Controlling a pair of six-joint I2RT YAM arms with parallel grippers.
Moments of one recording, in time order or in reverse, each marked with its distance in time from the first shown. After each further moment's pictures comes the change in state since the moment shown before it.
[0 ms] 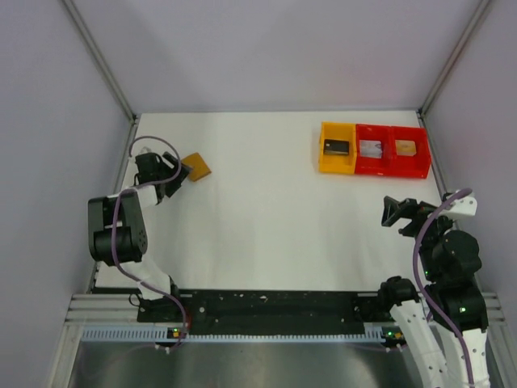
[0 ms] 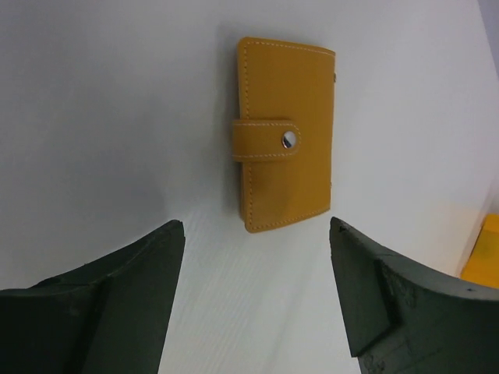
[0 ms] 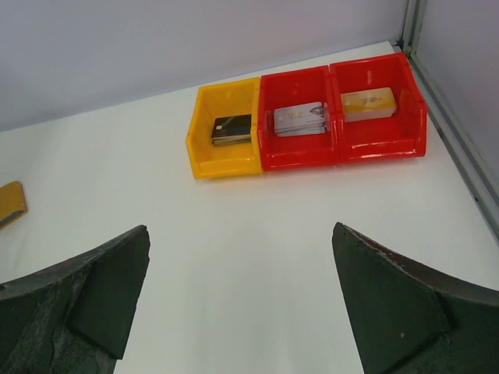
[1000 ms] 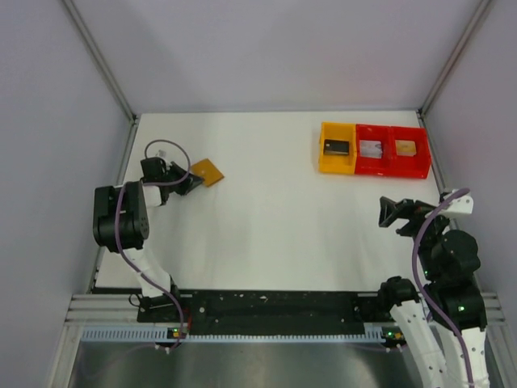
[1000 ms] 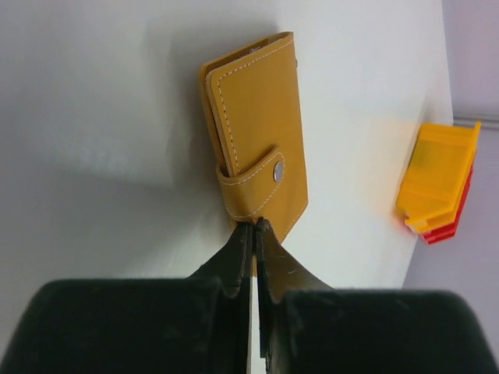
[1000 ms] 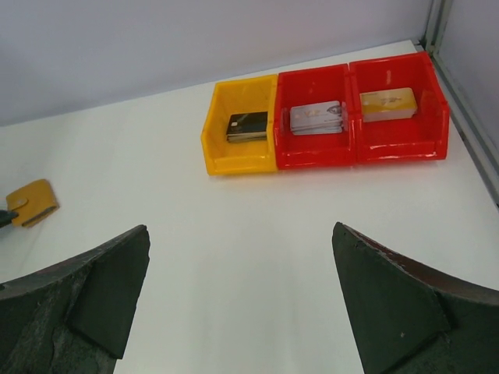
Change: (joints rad) left arm 0.028 0.212 0.042 0.147 0.365 -0.051; right arm 0.000 0.000 -0.003 0.006 -0.029 0.000
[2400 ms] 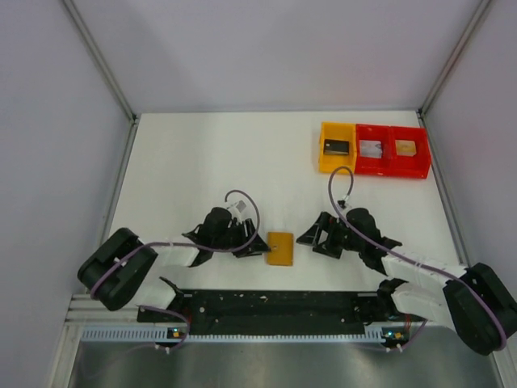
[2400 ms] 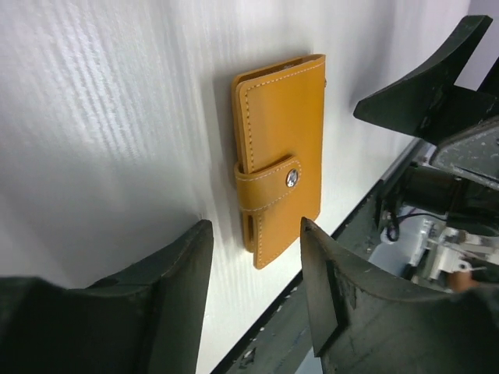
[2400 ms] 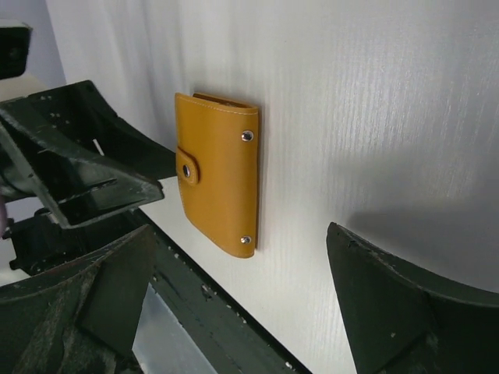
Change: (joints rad) left arm -0.839 -0.435 -0.542 0.108 -0.087 -0.129; right arm 0.371 0.813 -0.521 0.776 -0.532 0.709
